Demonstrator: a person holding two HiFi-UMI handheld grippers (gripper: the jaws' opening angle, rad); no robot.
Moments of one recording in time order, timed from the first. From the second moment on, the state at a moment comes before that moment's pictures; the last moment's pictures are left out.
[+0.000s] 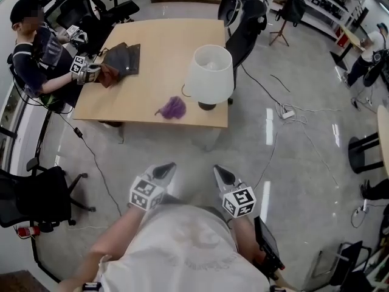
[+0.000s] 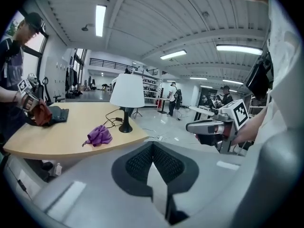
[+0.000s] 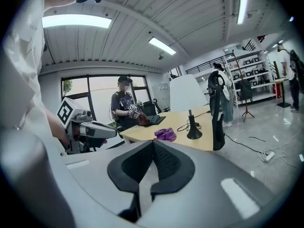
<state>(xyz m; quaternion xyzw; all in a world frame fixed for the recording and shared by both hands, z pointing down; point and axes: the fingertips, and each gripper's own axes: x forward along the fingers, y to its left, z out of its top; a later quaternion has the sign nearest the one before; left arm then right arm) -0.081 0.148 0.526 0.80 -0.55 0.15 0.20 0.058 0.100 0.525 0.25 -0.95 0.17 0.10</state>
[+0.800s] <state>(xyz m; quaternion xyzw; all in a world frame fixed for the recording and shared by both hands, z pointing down) -0.110 0.051 0.538 0.83 -0.50 0.14 0.21 0.027 0.027 0.528 0.30 -0.93 0.18 0.13</state>
